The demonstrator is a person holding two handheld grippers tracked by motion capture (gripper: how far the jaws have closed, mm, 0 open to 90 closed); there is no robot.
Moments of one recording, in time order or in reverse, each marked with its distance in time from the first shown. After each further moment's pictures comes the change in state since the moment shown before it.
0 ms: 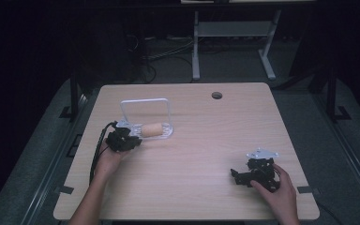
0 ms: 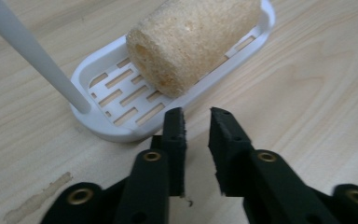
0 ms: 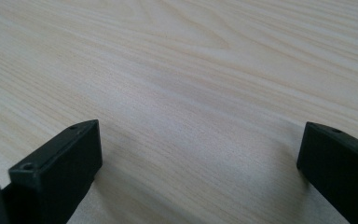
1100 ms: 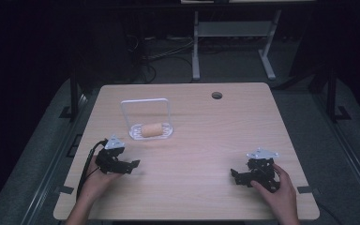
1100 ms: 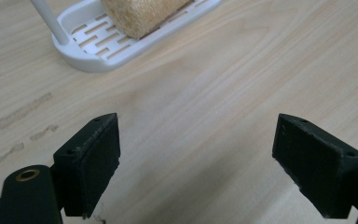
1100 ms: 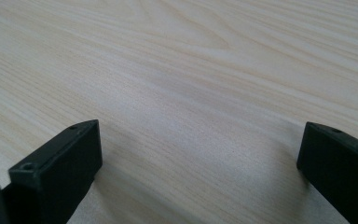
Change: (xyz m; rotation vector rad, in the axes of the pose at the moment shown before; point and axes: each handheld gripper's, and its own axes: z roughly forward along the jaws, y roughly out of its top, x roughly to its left) left arm -0.034 -0.050 -0.038 -0.039 0.025 0.023; right arm 0.000 0.000 0.000 -0.001 0.000 0.000
